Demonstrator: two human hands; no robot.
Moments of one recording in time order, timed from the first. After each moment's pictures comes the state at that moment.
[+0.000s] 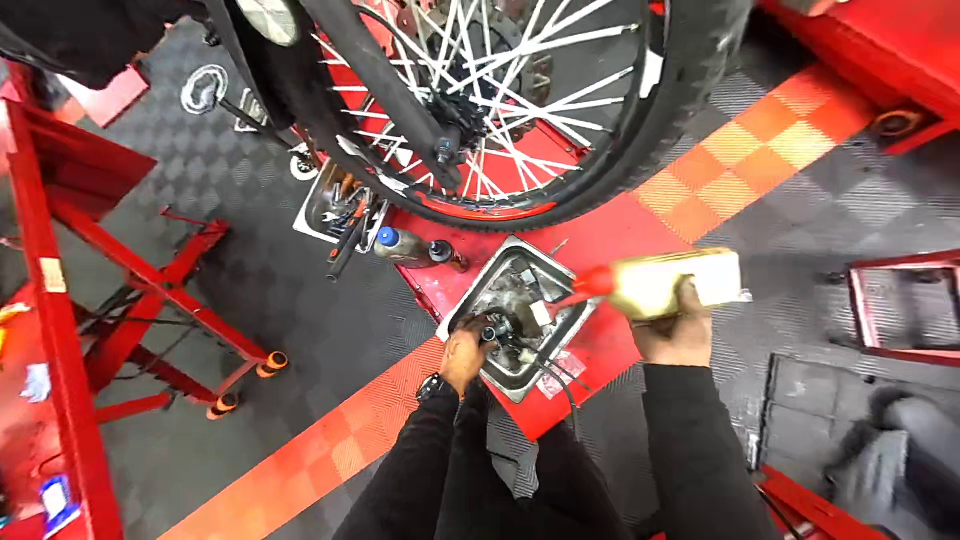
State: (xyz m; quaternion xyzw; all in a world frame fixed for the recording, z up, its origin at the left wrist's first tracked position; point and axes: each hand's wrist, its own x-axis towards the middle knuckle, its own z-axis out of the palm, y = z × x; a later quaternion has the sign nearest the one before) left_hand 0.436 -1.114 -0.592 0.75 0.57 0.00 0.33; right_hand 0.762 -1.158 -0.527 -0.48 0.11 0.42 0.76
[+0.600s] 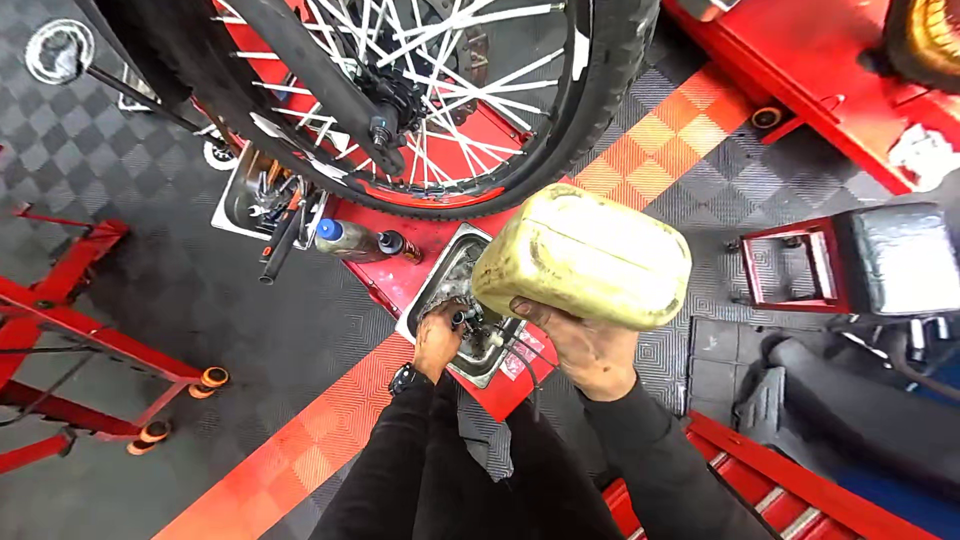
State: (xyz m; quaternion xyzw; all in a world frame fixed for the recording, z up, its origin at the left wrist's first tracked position) left_hand 0.467 -1.109 -0.577 0.77 0.55 0.01 0.33; right_hand 0.677 -1.160 -0.403 -0.53 -0.41 0.30 0.67
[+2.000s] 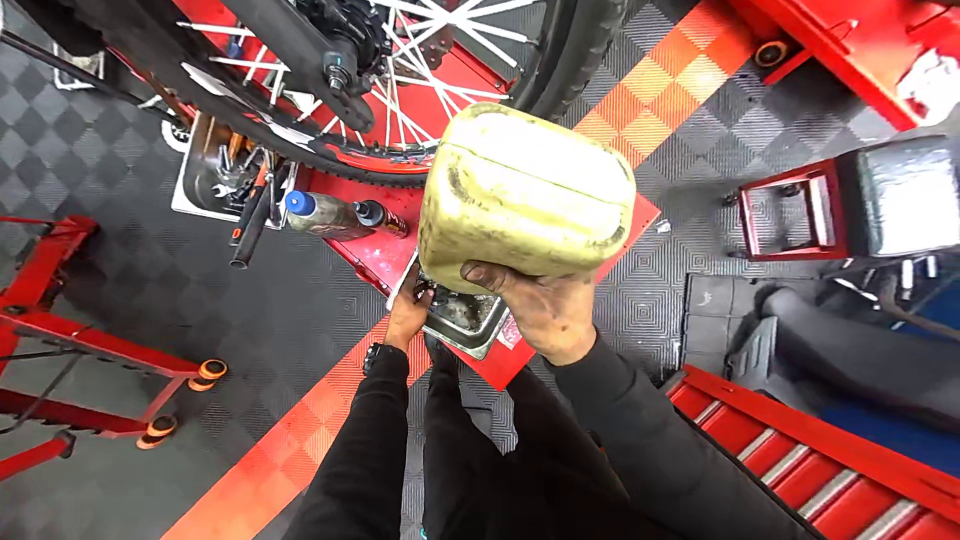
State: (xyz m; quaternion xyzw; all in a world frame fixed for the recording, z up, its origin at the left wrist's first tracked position) left_hand 0.418 -1.092 -0.624 0.60 0.61 0.09 0.52; right_hand 0.644 -1.140 -0.407 -0.49 -0.40 0.33 0.70
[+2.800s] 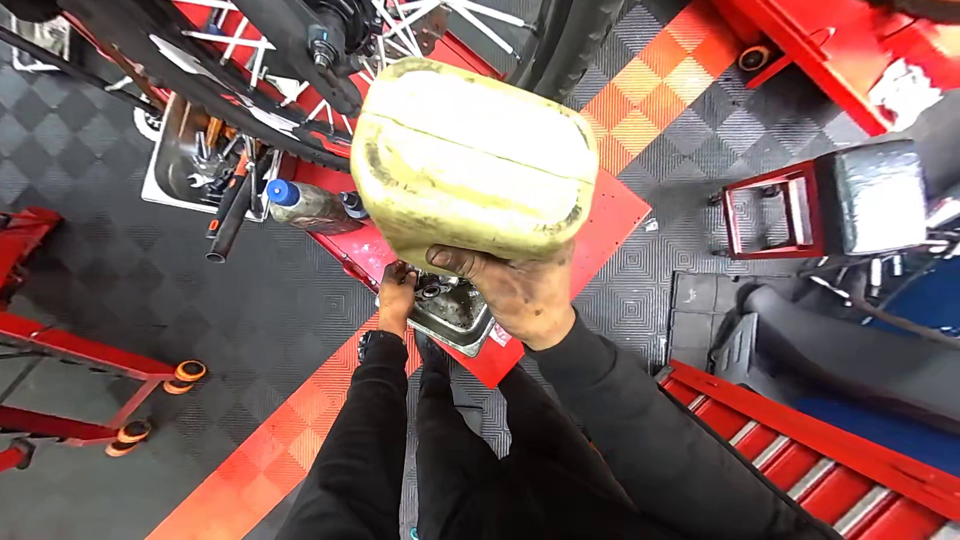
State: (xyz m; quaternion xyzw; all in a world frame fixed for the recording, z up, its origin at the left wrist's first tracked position) left_hand 0.433 -1.079 -0.631 0.47 0.70 0.14 0.52; right_hand 0.634 -1.122 -0.406 -0.47 -0.45 0.31 0.70
